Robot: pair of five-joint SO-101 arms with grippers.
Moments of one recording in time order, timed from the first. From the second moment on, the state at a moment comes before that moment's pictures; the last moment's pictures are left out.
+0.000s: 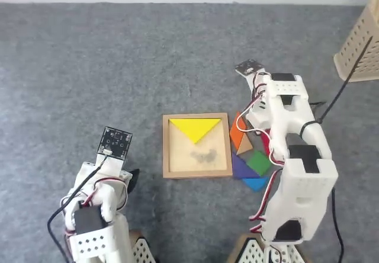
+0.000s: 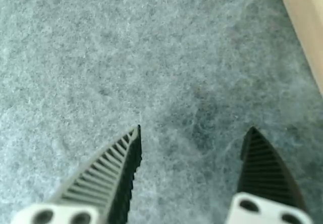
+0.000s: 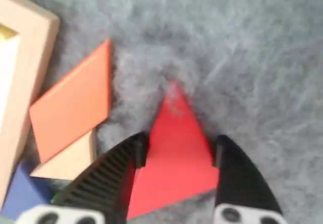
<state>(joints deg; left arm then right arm) -19.7 -103.4 97.3 73.5 -23.4 -4.7 24.5 5.8 68.8 29.6</state>
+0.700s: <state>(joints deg) -19.7 -103.4 97.3 73.5 -23.4 -4.1 21.2 3.2 79.4 26.6</state>
